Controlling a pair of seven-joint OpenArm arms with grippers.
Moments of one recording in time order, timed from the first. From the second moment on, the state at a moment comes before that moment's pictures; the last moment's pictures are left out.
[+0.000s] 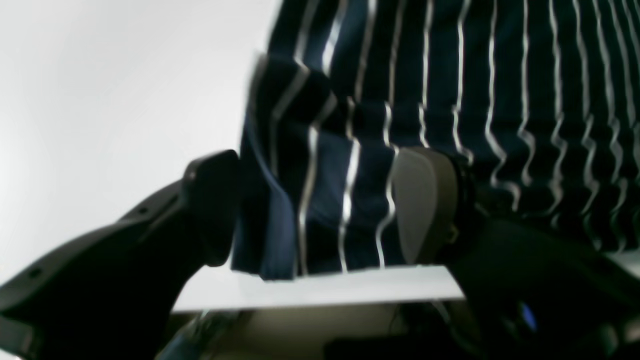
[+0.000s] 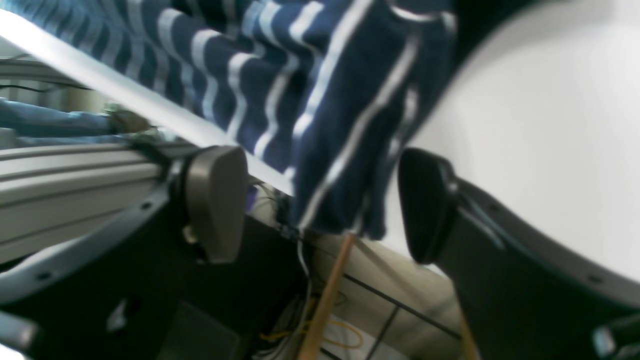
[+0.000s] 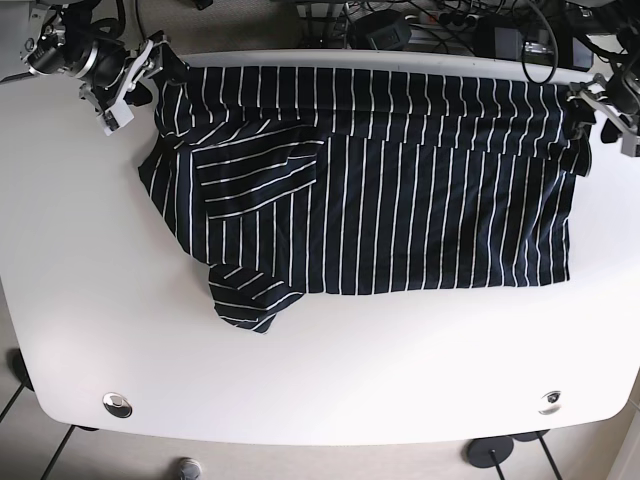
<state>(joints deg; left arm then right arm) 24.2 -19.9 -50.1 98.7 -38.8 -39.9 56.9 -32.7 17.6 30.2 113.1 49.5 39.9 -69.4</state>
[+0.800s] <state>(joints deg) 21.7 -15.9 -45.3 89.3 -15.5 -40.1 45.3 -30.0 23.2 29.9 103.1 39.2 40.1 -68.8</state>
